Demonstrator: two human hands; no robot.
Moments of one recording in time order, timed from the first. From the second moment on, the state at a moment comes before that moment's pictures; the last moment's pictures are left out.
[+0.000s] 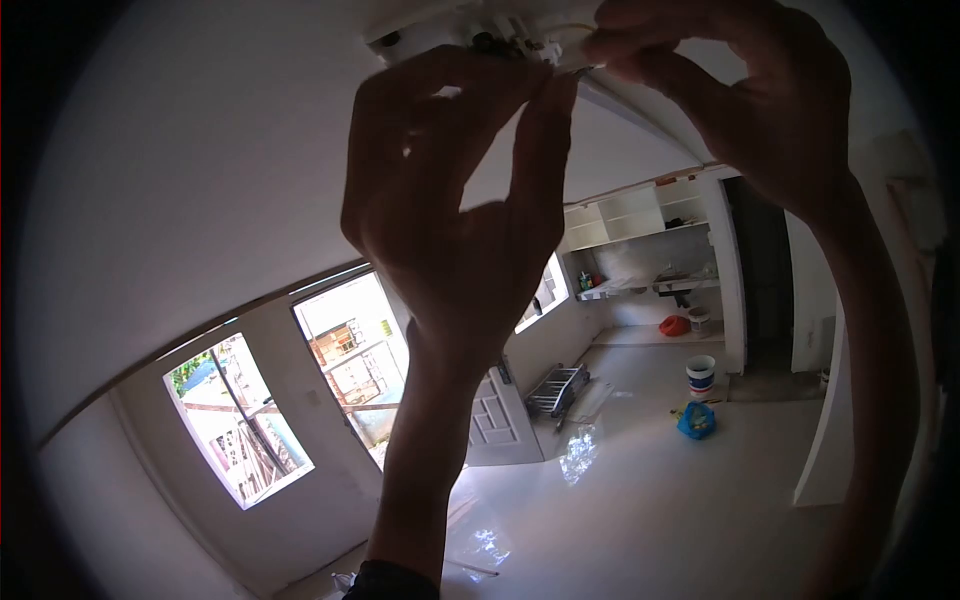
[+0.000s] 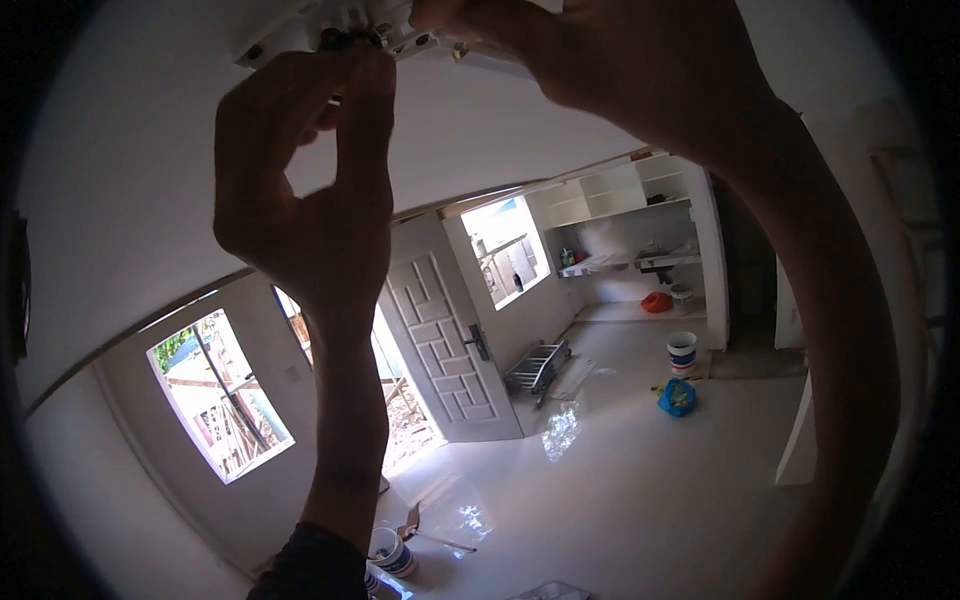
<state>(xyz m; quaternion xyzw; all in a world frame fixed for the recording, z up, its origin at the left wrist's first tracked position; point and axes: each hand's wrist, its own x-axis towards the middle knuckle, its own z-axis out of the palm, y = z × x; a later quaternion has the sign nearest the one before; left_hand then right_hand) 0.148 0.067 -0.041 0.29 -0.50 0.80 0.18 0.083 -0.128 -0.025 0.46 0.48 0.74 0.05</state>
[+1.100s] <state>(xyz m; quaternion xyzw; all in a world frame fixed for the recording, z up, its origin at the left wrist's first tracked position) 0.138 0.077 -0.058 0.39 -0.41 0.82 0.02 0.154 -0.118 -0.012 0.18 0.40 0.89 0.10</state>
